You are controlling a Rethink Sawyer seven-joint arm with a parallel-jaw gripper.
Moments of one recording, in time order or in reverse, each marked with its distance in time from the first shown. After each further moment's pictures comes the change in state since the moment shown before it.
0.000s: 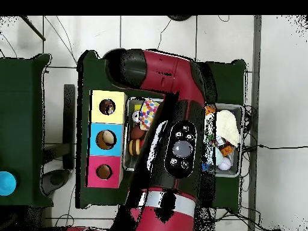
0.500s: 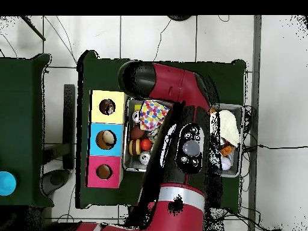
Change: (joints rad) arm -0.039 -0.001 0.062 0.094 -0.049 -0.010 0.000
